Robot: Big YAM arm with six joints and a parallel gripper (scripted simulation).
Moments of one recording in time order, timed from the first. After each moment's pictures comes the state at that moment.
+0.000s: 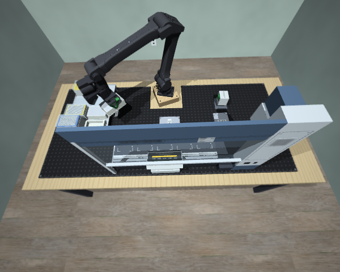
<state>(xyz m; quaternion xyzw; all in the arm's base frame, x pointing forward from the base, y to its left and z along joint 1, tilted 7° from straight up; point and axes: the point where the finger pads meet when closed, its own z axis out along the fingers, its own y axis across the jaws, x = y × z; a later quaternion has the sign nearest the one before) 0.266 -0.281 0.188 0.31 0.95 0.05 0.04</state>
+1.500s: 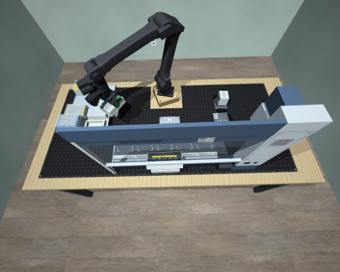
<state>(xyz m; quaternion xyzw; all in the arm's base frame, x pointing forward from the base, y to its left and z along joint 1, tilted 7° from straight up) 0.266 -0.281 0.188 0.20 0.98 0.05 0.04</state>
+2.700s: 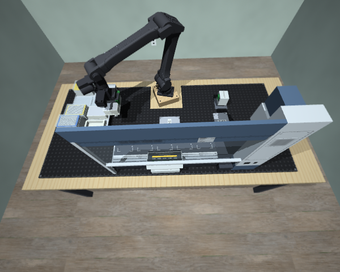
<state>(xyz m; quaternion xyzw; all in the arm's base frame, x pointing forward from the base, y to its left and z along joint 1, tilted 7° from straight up) 0.266 -0.281 0.188 -0.10 0.99 0.03 0.05</state>
